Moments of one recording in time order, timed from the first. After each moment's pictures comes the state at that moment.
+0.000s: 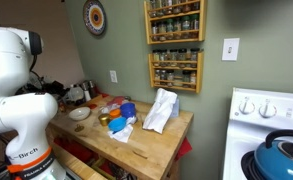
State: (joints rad) arm 0.94 0.53 0.33 -1.83 -0.90 0.93 1.46
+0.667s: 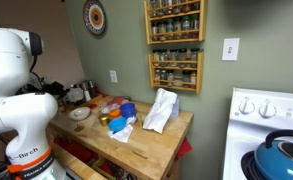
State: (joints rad) arm 0.94 0.55 0.33 -1.83 -0.89 0.93 1.45
